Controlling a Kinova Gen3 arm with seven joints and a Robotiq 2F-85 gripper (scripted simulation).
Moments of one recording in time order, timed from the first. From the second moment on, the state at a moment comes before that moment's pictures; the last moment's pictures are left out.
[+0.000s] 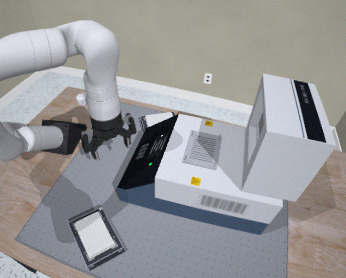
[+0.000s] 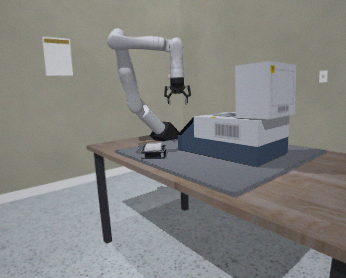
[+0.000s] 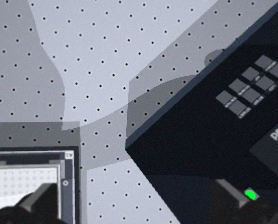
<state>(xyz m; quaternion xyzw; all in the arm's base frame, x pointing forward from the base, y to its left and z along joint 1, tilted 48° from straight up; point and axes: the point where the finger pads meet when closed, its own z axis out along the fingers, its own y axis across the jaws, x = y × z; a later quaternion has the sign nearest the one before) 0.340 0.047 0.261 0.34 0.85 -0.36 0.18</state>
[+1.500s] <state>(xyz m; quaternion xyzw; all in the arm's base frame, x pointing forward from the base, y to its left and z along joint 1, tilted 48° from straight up) 0.317 -0.041 0.354 0.34 0.85 -0.36 0.18</state>
